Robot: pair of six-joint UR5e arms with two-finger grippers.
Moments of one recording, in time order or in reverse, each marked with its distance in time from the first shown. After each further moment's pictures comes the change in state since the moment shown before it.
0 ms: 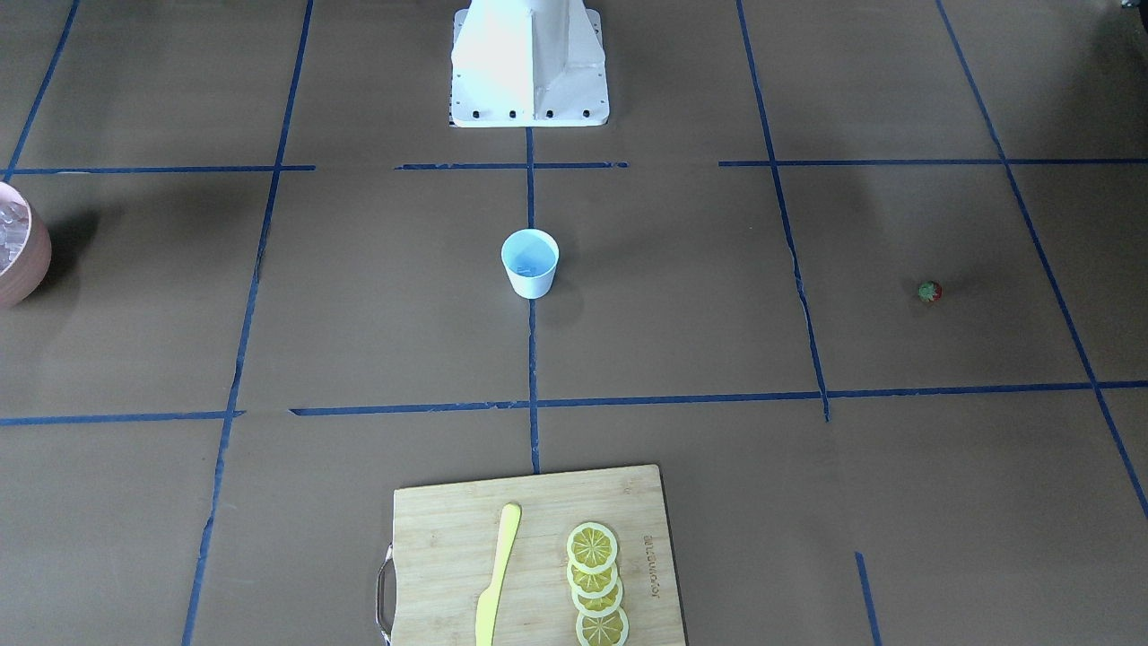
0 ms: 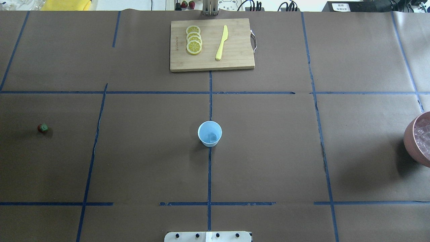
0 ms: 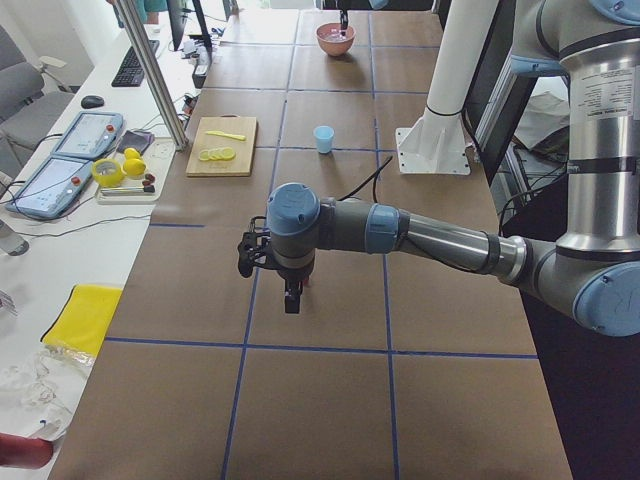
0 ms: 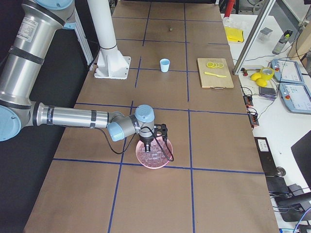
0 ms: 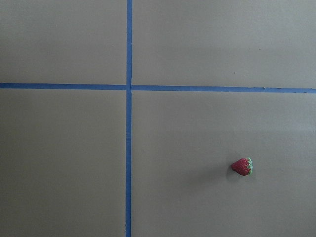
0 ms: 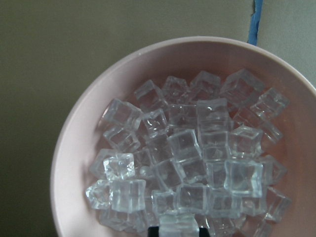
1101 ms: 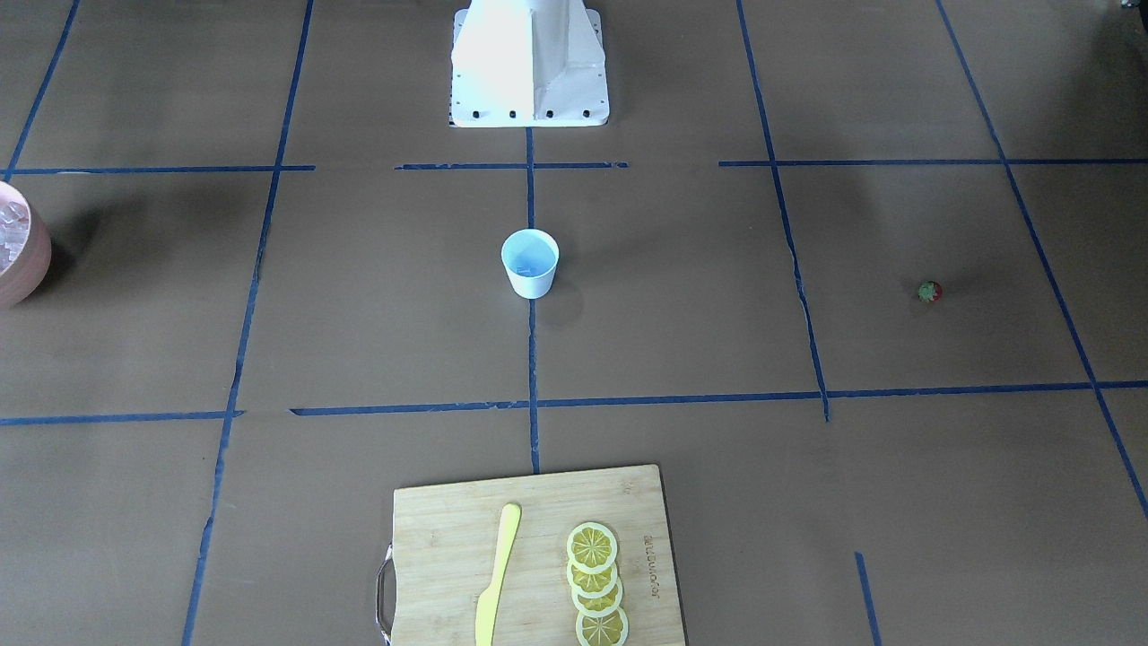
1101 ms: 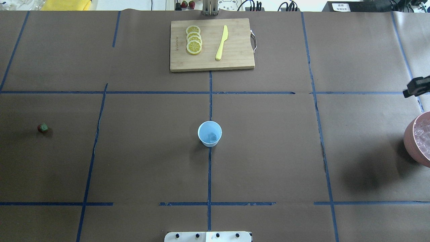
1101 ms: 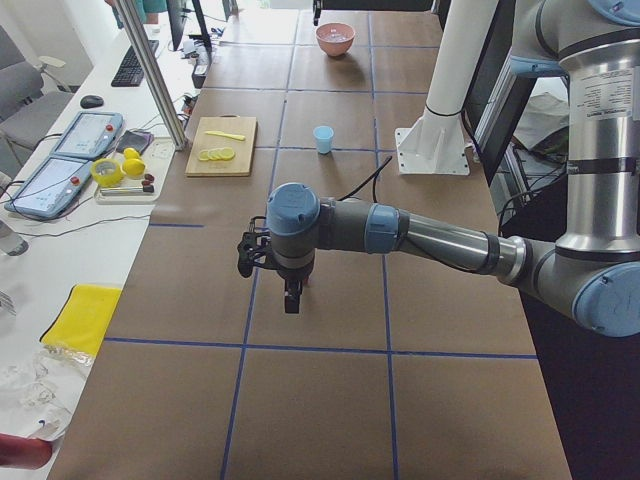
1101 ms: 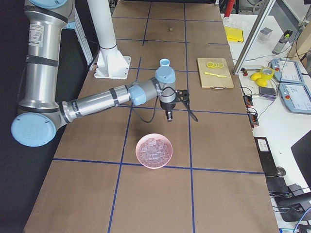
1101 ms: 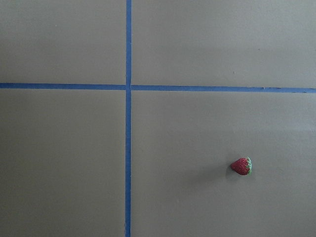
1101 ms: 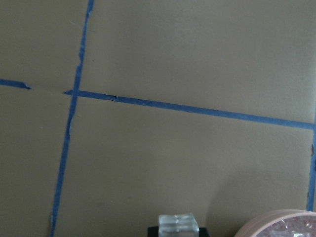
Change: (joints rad) left arm 0.000 0.001 0.000 0.002 0.000 0.000; right arm 0.021 0.505 0.169 -0.623 0.007 0.016
